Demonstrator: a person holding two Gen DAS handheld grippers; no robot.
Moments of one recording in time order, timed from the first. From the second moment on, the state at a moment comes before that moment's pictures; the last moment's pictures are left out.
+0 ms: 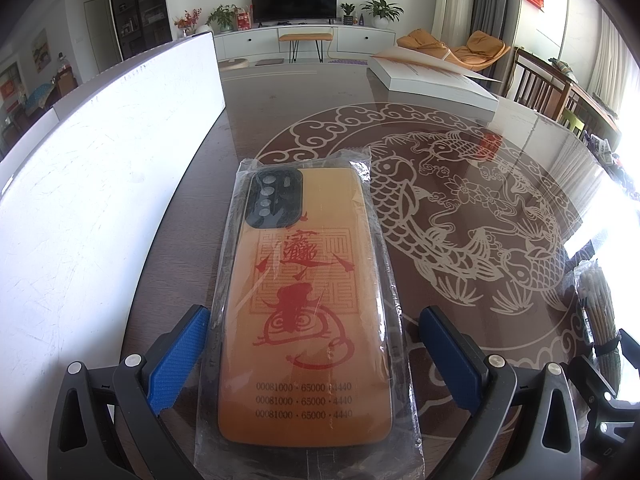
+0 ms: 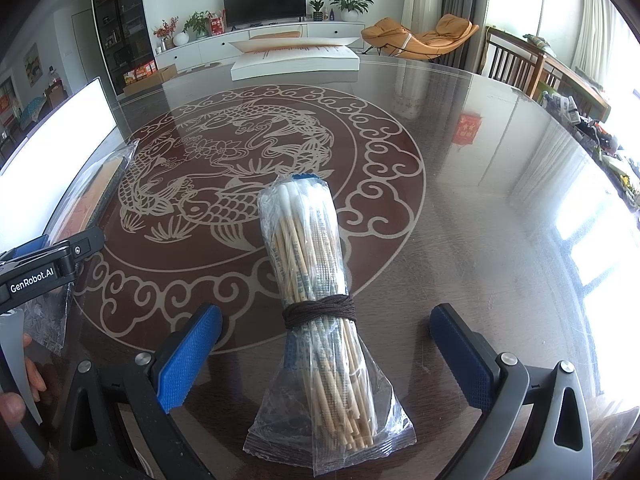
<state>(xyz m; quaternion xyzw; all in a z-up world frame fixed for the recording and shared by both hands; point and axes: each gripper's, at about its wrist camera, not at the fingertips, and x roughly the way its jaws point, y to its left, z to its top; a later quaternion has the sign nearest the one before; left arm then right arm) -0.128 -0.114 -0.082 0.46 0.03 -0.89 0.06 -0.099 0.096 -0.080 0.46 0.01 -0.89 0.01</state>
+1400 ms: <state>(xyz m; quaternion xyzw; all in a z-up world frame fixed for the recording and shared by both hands) 0.035 -0.375 0.039 0.40 0.09 -0.89 0.21 -0.058 -0.234 0.063 0.49 -0.01 -0.77 0.41</state>
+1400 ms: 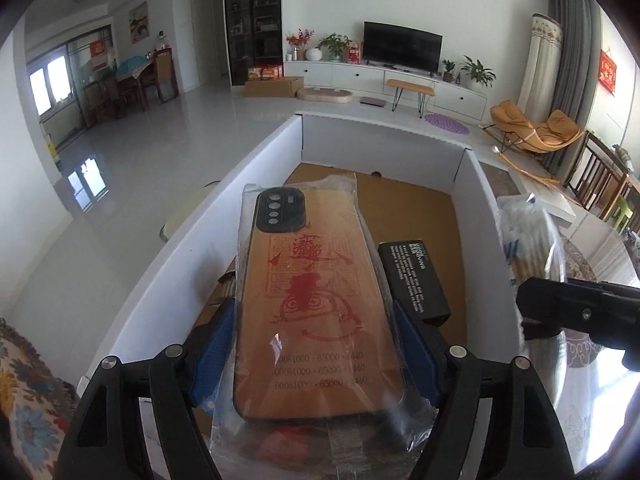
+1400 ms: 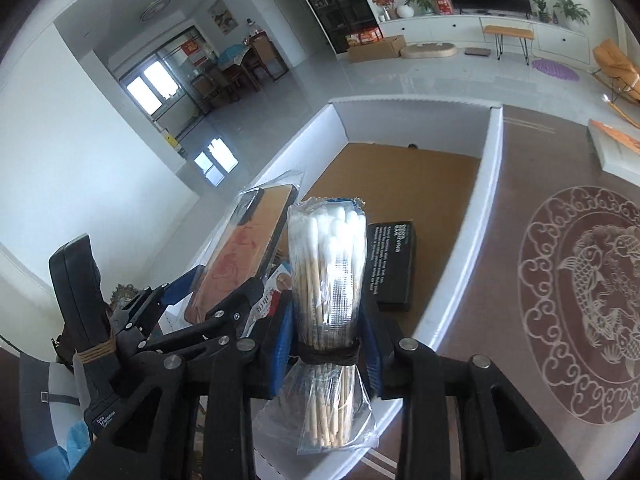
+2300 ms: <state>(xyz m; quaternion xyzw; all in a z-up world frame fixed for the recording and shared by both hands) 0.073 -0.343 0.058 0.40 0.09 -0.87 0.27 -0.033 -0.224 0.068 0.47 0.15 -0.81 0.31</state>
